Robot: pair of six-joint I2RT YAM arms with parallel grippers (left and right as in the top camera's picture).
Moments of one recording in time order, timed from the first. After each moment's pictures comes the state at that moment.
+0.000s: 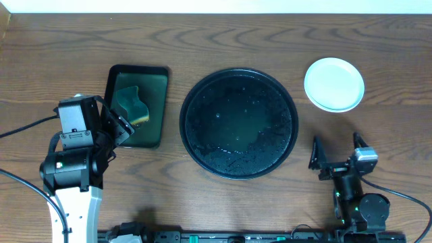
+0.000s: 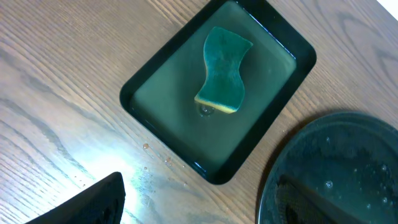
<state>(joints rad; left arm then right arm) 0.13 1.01 1.04 -0.99 -0.08 -0.54 -0.01 0.01 0.01 -0.01 -0.12 0.12</state>
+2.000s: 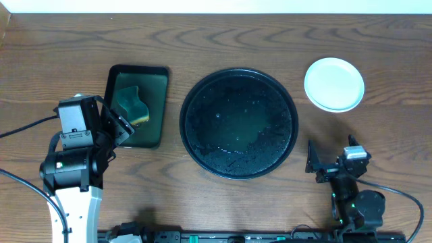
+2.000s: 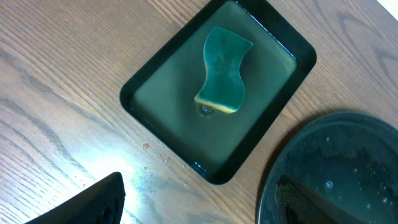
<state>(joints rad) 0.13 1.01 1.04 -0.99 -0.08 -0.54 0.04 0.02 0.01 -0.06 -0.09 0.01</state>
